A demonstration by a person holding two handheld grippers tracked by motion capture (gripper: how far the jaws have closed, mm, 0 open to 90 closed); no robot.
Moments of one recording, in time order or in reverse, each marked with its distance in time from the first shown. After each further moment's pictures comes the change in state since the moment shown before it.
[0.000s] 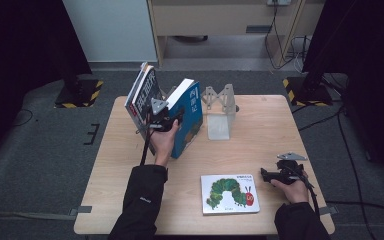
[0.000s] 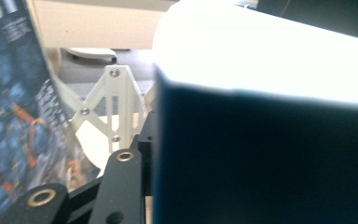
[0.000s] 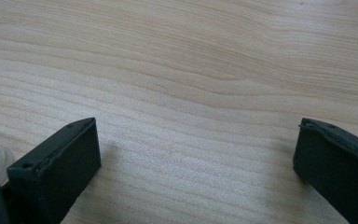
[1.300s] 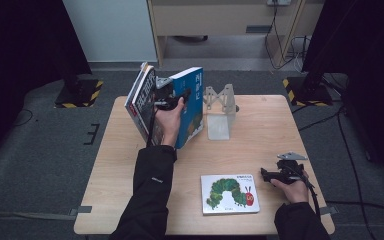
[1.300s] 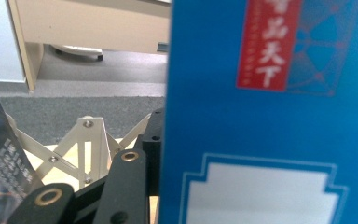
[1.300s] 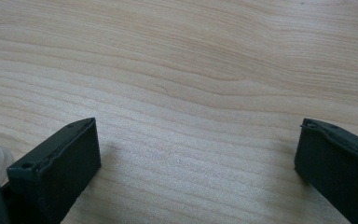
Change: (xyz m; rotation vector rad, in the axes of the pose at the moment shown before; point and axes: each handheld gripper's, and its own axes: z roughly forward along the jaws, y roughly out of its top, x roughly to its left) left arm -0.009 0.059 0.038 0.041 -0.059 -0.110; right arm -0.001 0.000 0.000 0.001 0.005 0.002
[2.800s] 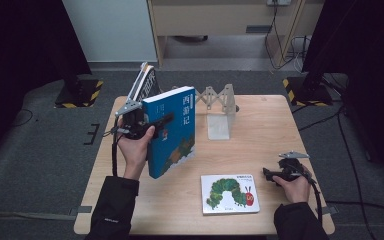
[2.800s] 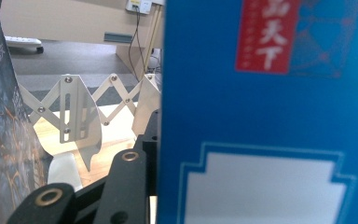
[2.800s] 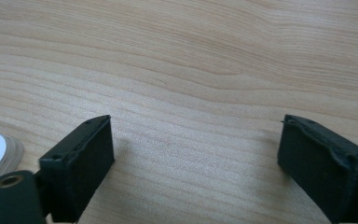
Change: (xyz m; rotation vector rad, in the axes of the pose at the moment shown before) left arm 0.015 -0.016 -0.128 0.030 -0.241 0.025; right arm -0.003 0.005 -0.006 0.044 0.018 0.002
